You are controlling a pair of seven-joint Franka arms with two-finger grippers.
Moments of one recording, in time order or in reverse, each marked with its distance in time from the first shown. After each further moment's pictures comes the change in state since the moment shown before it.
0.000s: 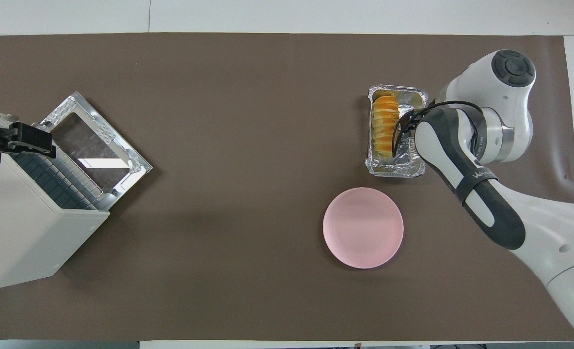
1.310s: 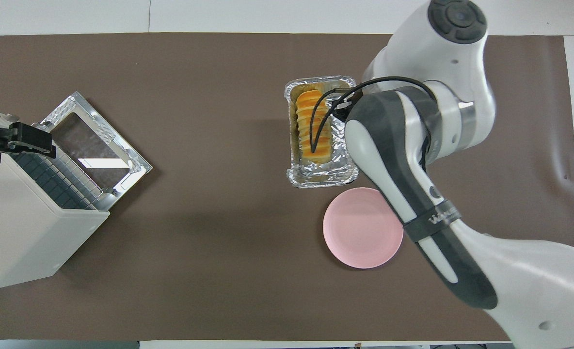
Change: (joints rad) left arm 0.000 0.000 0.000 0.000 0.000 0.000 0.000; right arm 0.270 -0.036 0.029 0.333 0.101 -0.356 0.331
